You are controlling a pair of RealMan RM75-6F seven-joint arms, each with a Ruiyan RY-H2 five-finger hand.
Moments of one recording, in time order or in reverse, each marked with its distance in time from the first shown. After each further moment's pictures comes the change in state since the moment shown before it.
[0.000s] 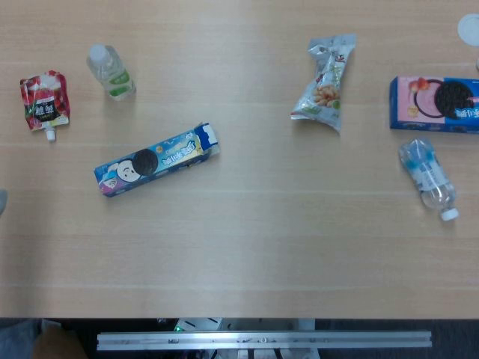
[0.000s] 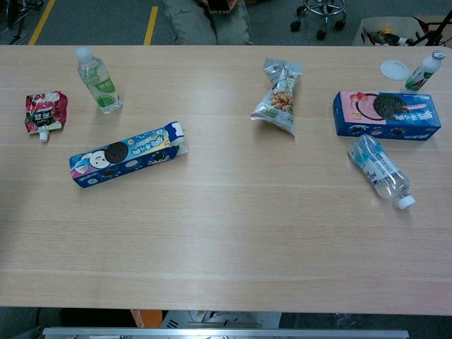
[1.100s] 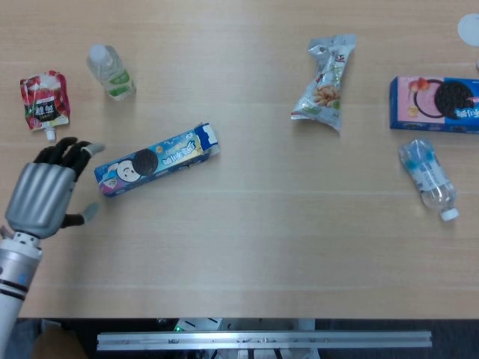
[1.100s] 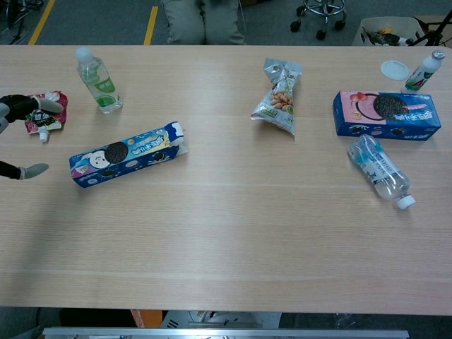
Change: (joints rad) left arm -0.188 -0.081 0.040 -0.020 0.038 -0.314 0.075; right arm 0.035 0.008 0.029 -0.035 -0.006 -0.018 -0.060
